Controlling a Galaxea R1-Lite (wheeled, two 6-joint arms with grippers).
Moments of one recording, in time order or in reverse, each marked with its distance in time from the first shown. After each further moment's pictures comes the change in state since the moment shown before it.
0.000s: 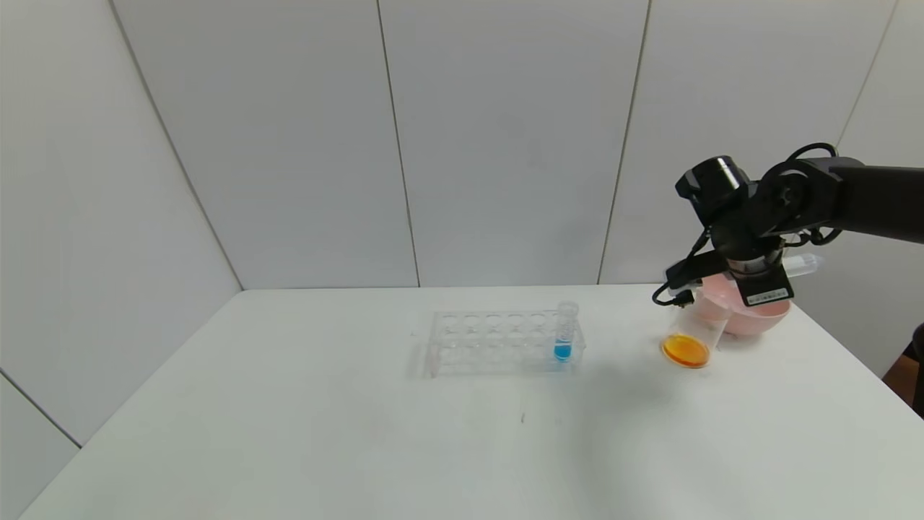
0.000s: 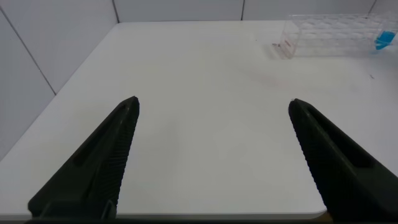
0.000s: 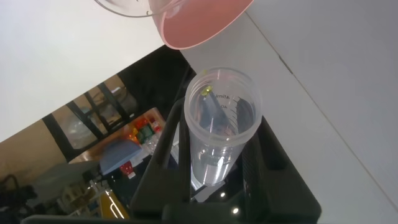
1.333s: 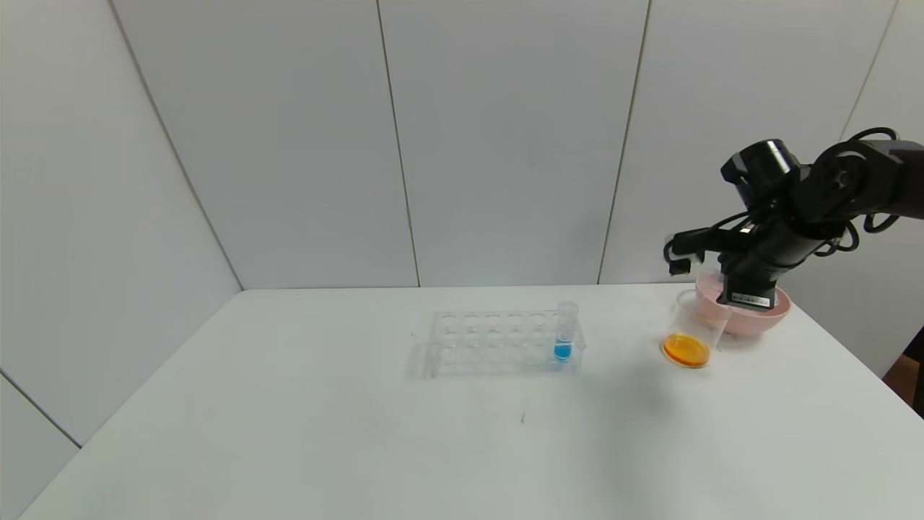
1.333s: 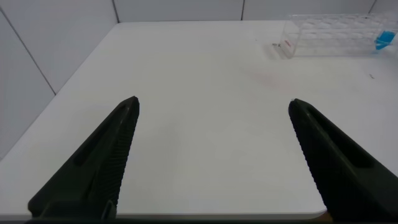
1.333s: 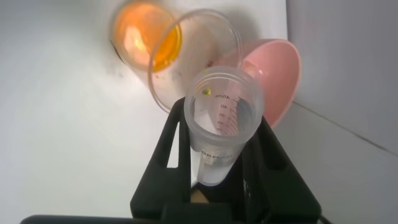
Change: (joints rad) left arm 0.000 0.000 0.000 0.000 0.000 0.000; right arm -0.100 -0.075 0.040 0.012 0.656 0.373
